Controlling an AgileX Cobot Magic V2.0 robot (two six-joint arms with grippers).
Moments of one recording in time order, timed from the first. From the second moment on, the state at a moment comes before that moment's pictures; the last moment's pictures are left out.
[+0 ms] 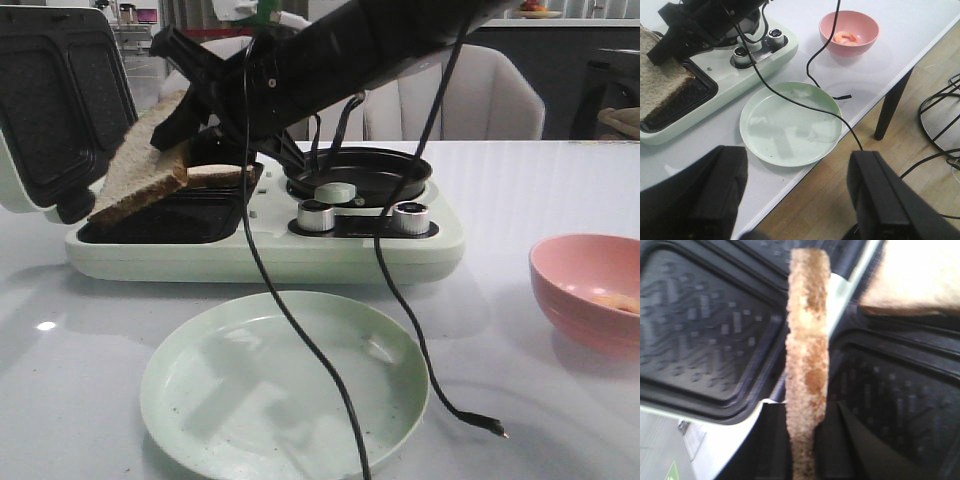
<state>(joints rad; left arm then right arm) -0.90 0.49 -0.78 0.07 0.91 -0.10 0.50 2.18 -1.65 1.47 0.51 -0.80</state>
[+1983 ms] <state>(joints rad) -0.90 0.49 -0.78 0.12 0.90 -0.10 0.47 0.68 -0.78 0.05 0.87 -0.03</state>
